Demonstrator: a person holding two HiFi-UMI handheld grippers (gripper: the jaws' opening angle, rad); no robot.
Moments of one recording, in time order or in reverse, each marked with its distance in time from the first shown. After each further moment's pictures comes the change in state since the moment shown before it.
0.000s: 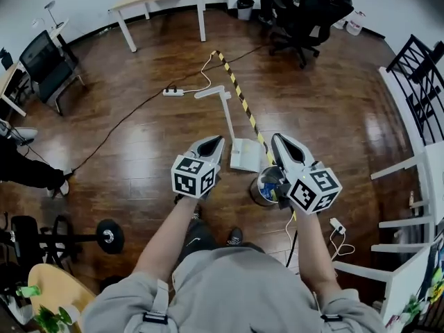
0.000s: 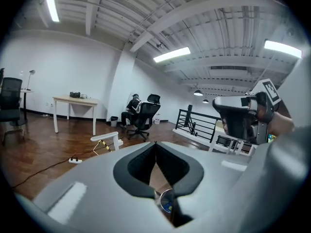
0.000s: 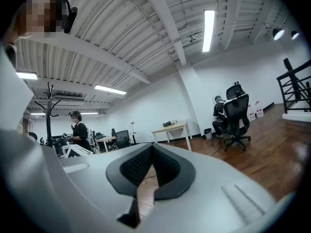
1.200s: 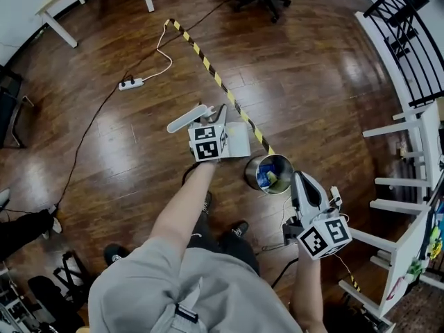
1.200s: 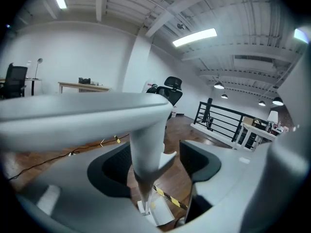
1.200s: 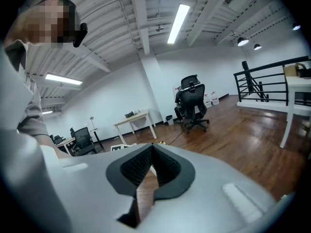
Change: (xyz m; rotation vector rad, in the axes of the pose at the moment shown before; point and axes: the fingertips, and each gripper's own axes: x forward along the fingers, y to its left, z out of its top) left arm 0.307 0.201 -0.064 -0.087 0.097 0.149; right arm 0.071 -0.109 -0.067 0.193 0.104 -0.480
